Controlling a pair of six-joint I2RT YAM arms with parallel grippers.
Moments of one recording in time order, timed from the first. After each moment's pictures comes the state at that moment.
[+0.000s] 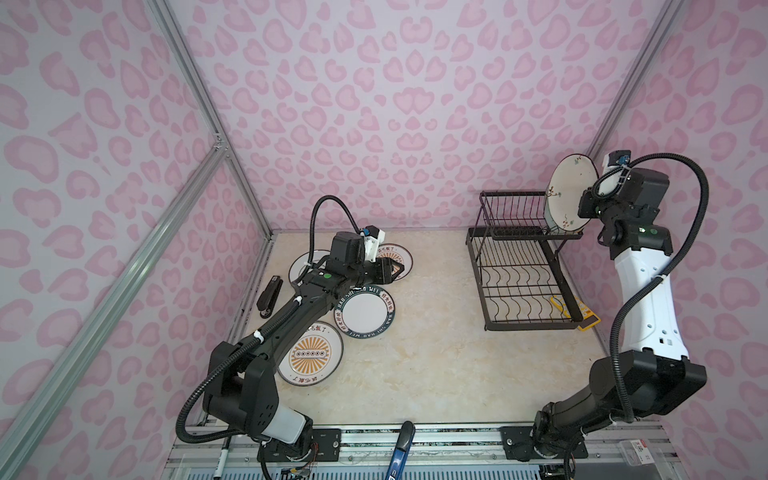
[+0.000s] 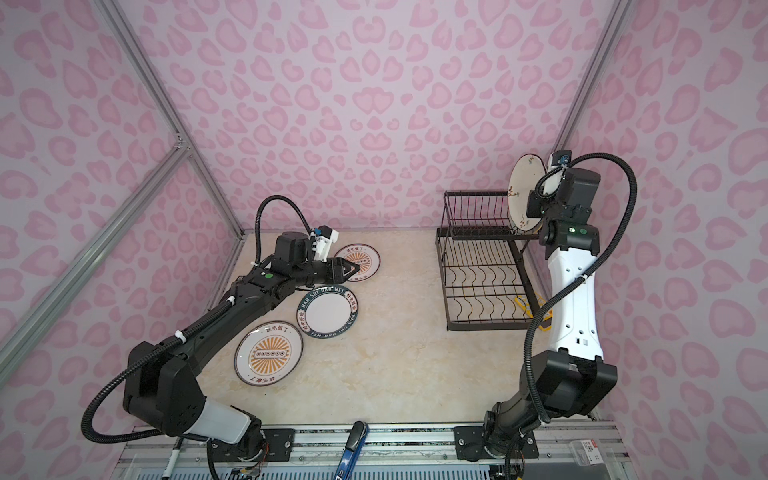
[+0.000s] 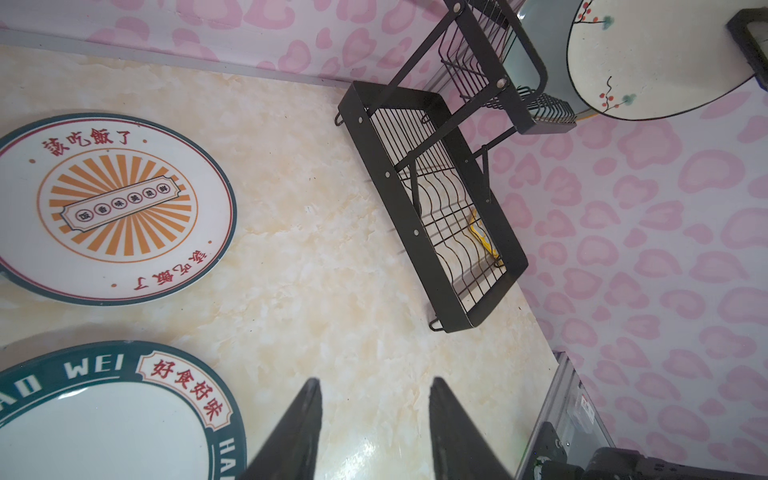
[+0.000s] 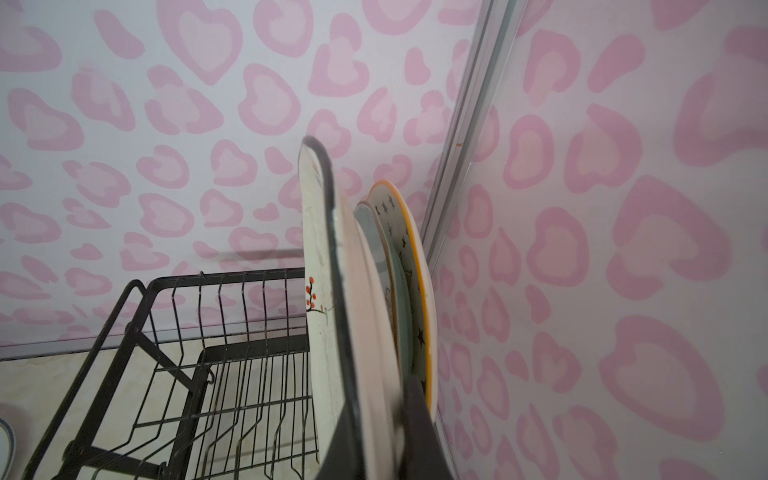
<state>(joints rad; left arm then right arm) -0.42 1.51 1.22 -0.28 0.50 -0.42 -0.26 1.58 1.82 -0.50 -0.02 -0.13</state>
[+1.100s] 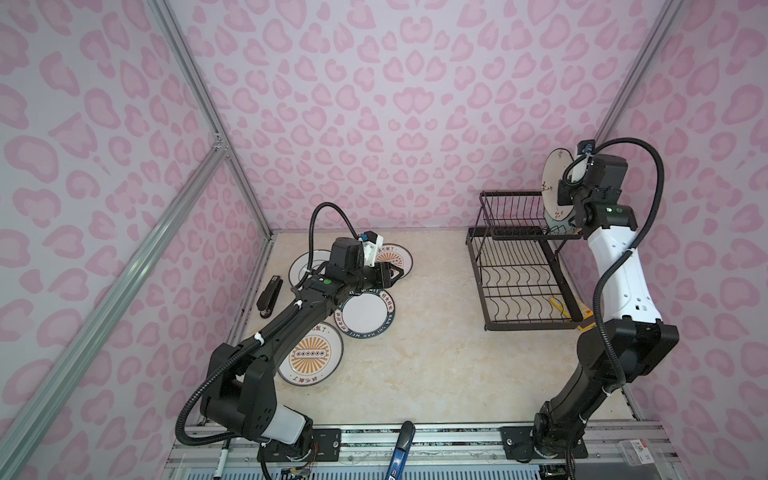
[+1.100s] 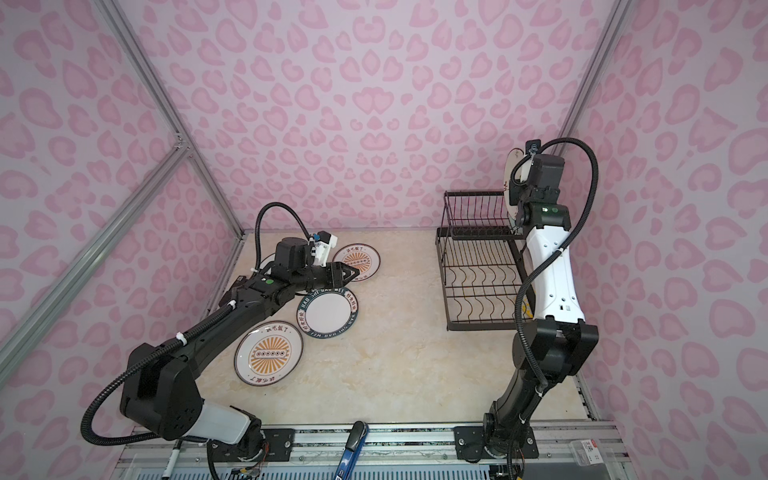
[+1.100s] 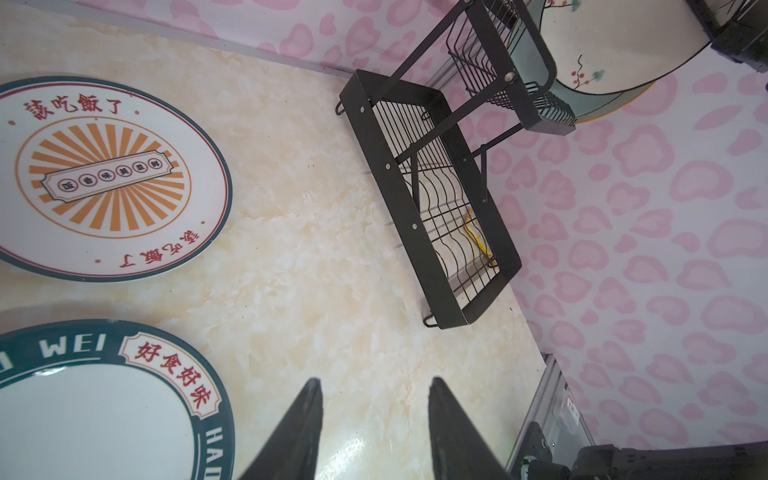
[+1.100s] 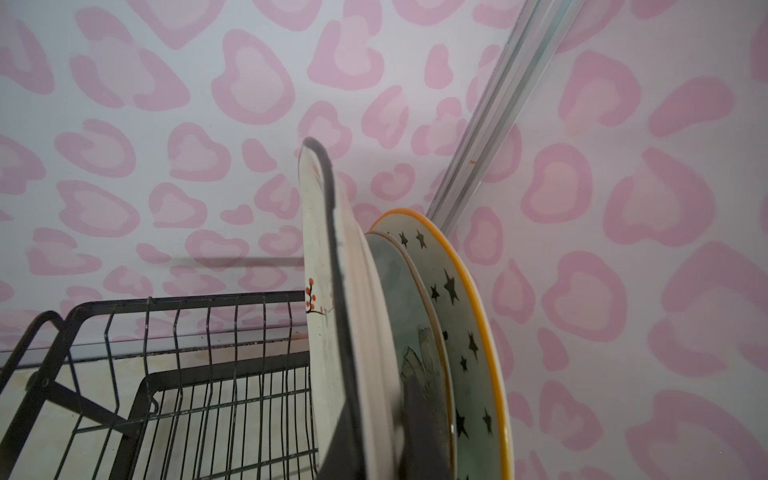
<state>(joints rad) -0.41 1.49 1.14 -0.21 0.52 -0.48 -0.14 1.80 2.02 -0.52 0.18 -0.21</state>
